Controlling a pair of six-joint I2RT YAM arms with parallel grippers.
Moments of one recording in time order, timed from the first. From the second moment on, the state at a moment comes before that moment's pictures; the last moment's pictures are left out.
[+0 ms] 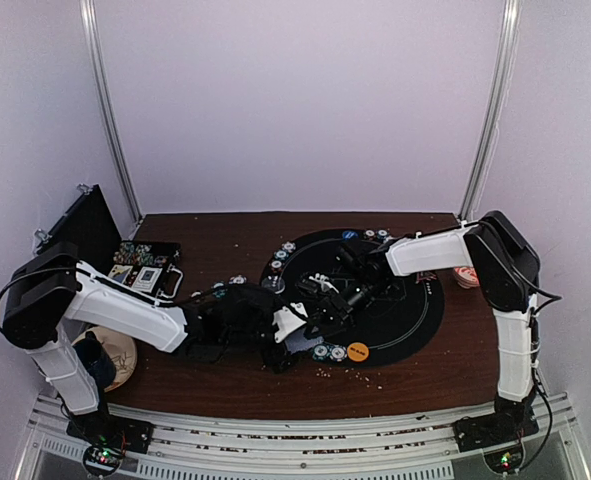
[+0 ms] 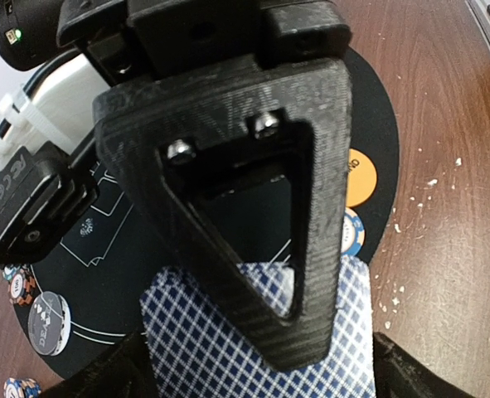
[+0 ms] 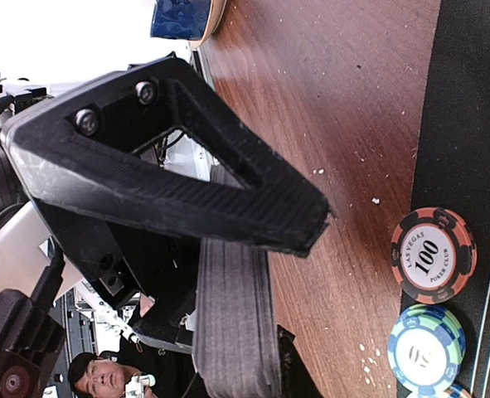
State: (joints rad) left arm -1.10 1.71 0.81 0.31 -0.06 0.27; right arm 0.67 2.09 1.38 -0.59 -1.19 0.11
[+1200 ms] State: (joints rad) left arm -1.10 1.75 0.84 0.28 -0.07 0.29; right arm 0.65 2.11 1.37 -0.55 -1.20 0.16
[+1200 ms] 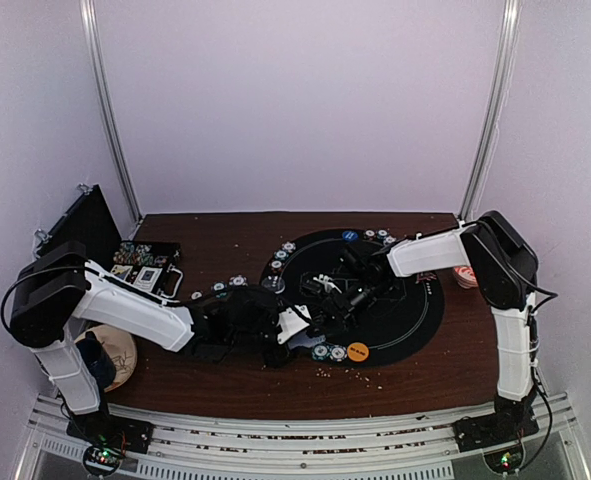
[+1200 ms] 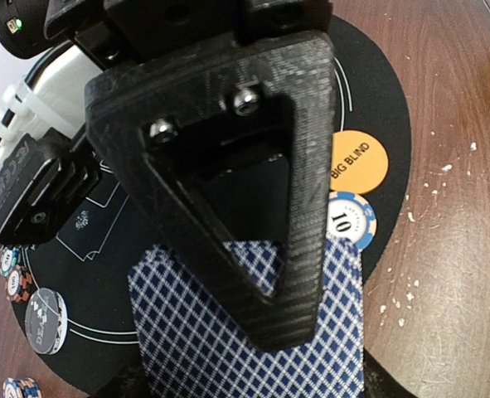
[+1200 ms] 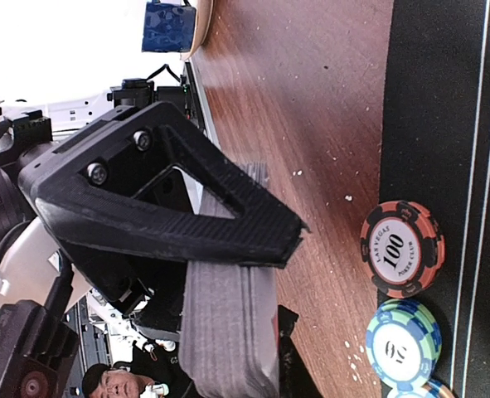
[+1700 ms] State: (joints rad) left arm -1.09 1.76 0.86 0.26 -0.05 0.29; right arm 0.65 2.11 1.37 -0.56 -1.19 0.16
